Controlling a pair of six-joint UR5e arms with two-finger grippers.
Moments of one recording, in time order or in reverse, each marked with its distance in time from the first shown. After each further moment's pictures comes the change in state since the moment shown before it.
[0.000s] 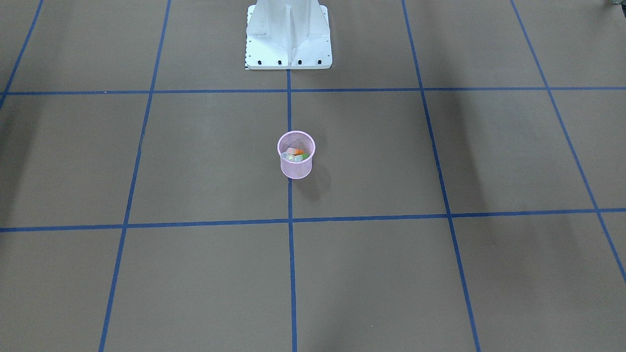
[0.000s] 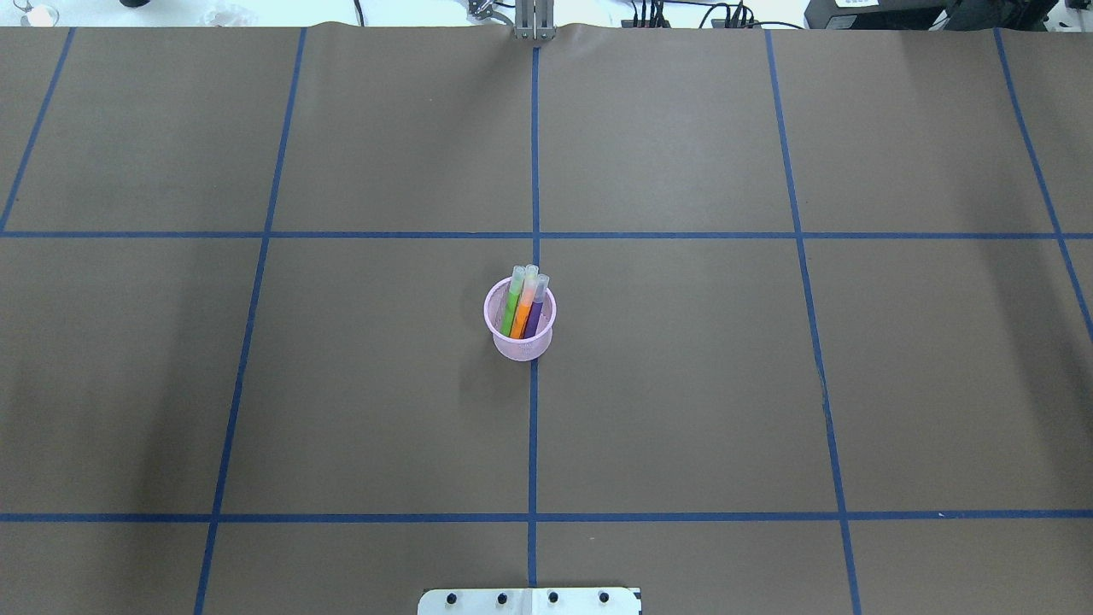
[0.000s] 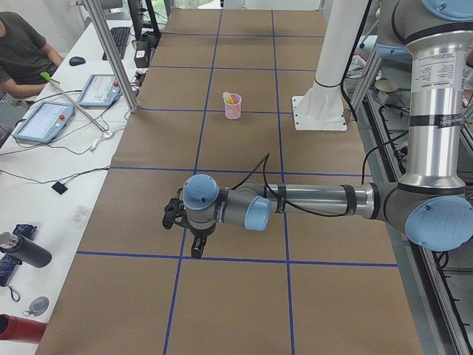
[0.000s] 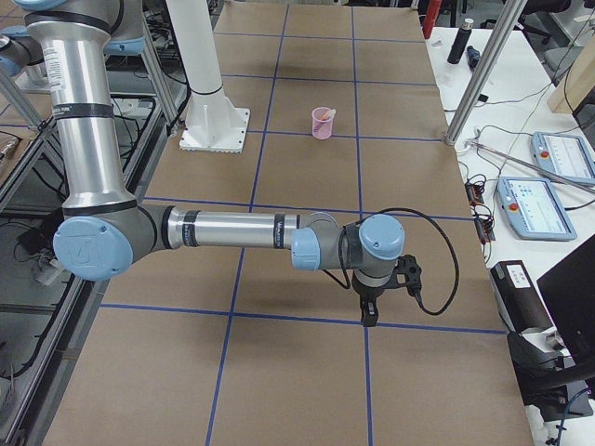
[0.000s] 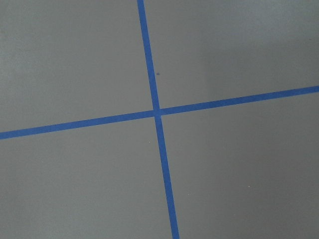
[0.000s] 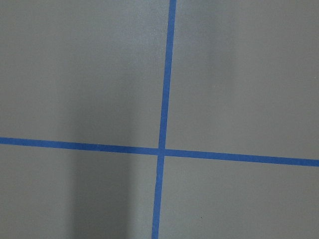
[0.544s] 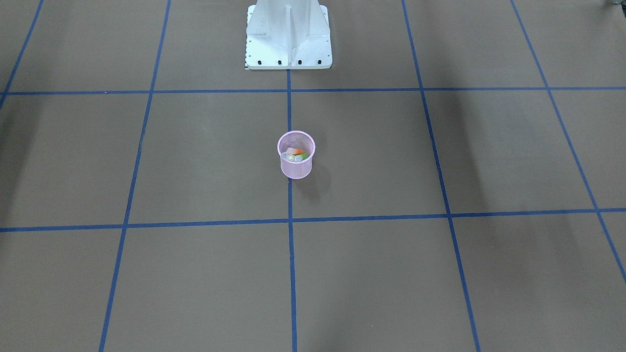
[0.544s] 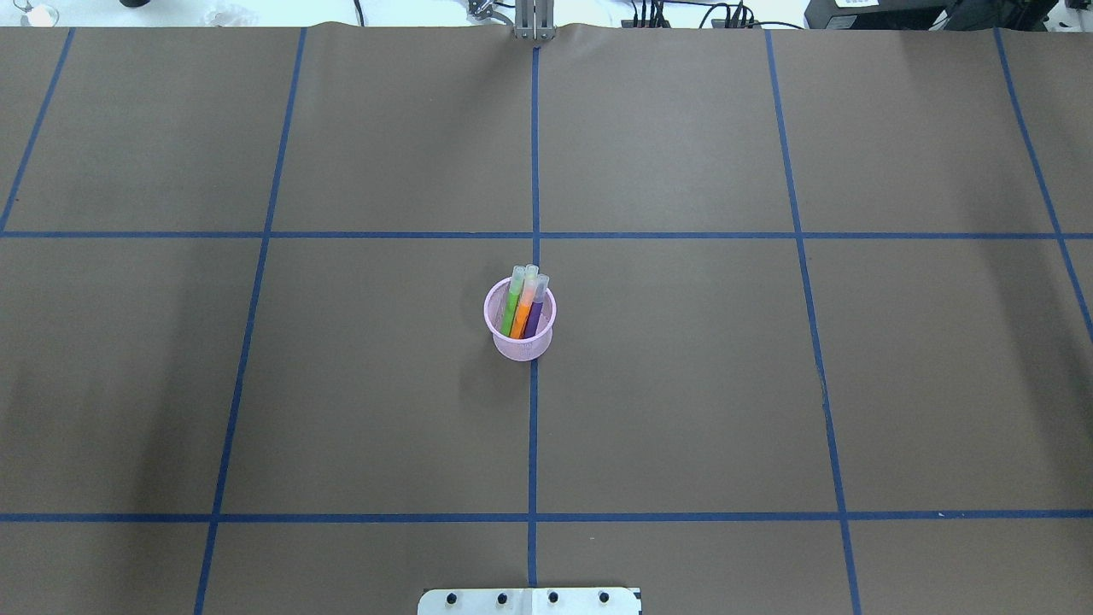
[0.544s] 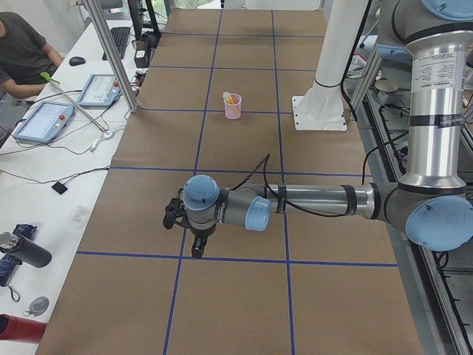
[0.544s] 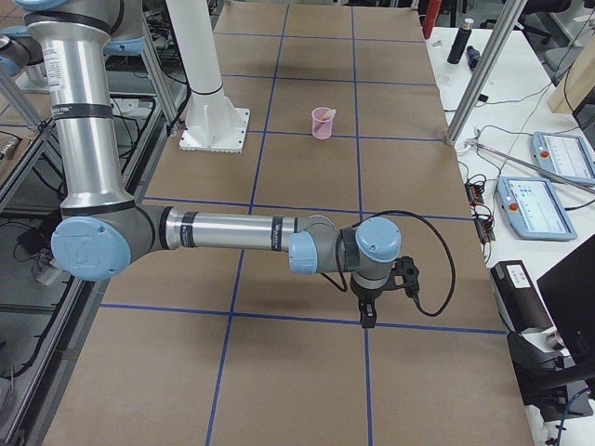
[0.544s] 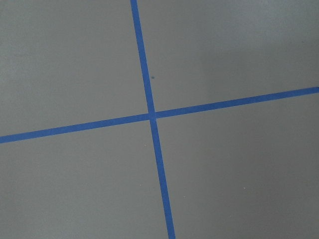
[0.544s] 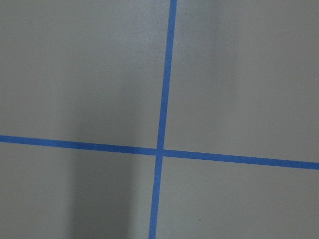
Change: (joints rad) left arm 0.001 0.004 0.002 -0.002 -0.010 0.007; right arm -0.006 -0.005 -0.005 0.022 0.001 0.009
